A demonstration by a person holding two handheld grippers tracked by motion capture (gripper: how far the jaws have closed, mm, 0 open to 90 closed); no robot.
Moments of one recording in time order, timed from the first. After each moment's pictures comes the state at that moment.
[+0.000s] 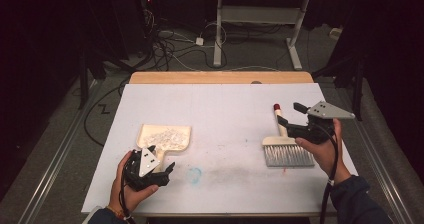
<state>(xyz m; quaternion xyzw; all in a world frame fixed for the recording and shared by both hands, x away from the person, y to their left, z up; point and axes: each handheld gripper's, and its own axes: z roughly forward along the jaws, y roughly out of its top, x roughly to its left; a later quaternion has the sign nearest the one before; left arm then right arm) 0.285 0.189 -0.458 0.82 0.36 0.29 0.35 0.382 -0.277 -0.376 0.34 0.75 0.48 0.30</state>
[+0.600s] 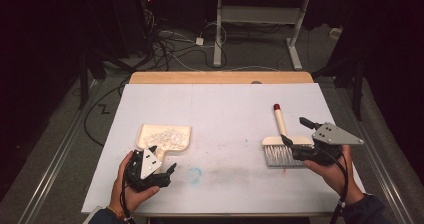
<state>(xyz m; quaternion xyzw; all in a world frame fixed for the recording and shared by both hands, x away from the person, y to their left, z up) 0.284 0.185 -0.457 0.82 0.34 0.30 0.35 0.331 -0.283 -0.386 0.29 0.77 0.46 0.34</state>
